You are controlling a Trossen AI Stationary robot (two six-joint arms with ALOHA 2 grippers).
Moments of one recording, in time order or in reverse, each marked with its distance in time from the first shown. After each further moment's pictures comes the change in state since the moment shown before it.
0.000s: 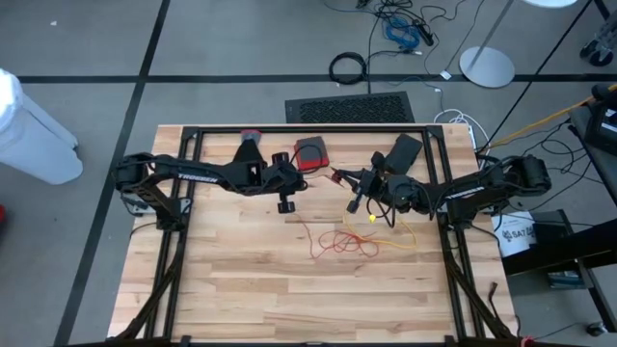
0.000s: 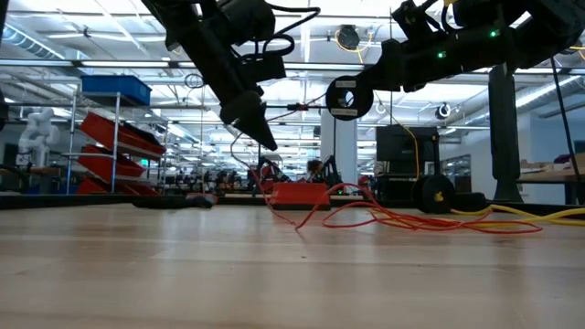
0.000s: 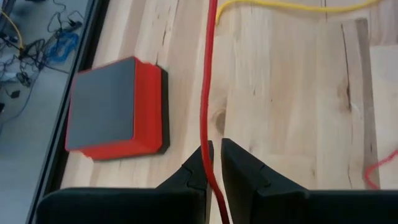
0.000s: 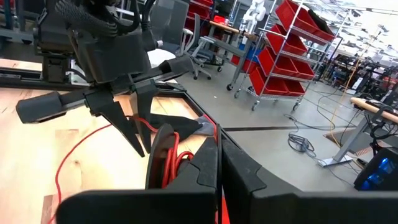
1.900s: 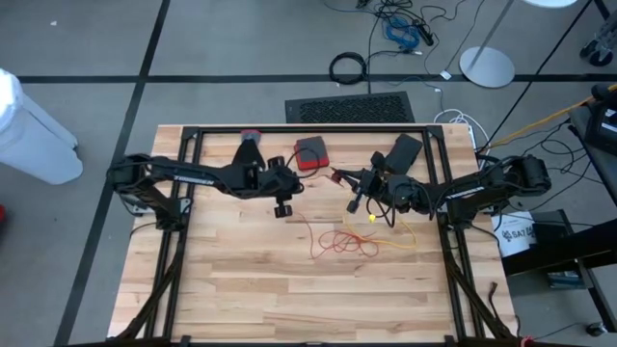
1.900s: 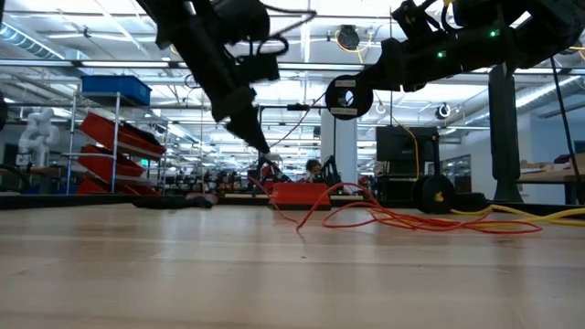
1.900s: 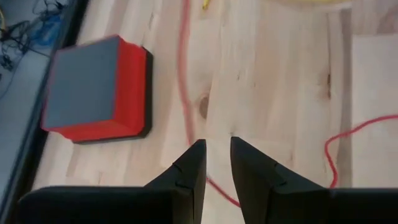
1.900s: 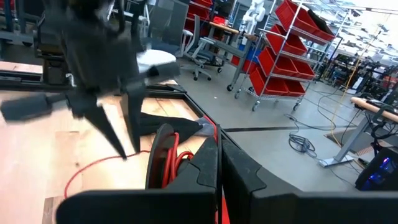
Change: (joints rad) left arm -0.027 -0.022 -0.033 -0.023 0.013 -0.089; right arm 0.000 0.000 0.001 0.002 0.000 0.006
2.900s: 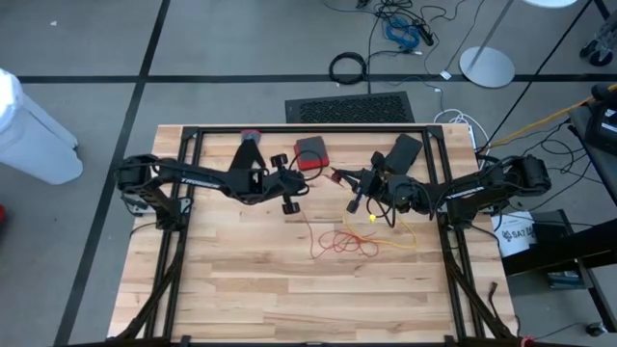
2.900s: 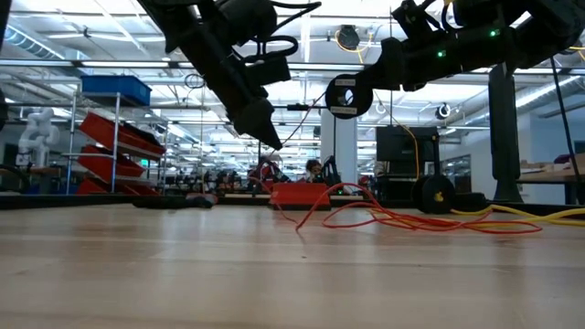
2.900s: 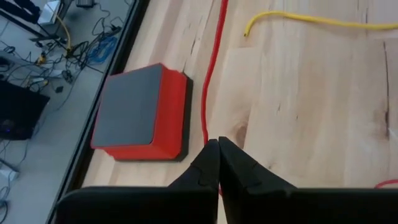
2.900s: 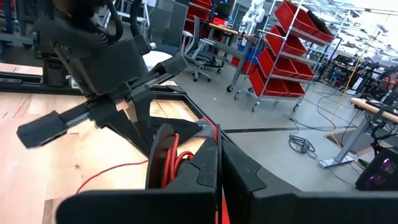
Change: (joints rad) left arm -0.027 0.053 0.000 0.148 -0.184 0.027; right arm 0.000 0.000 0.000 0.006 0.000 -0.001
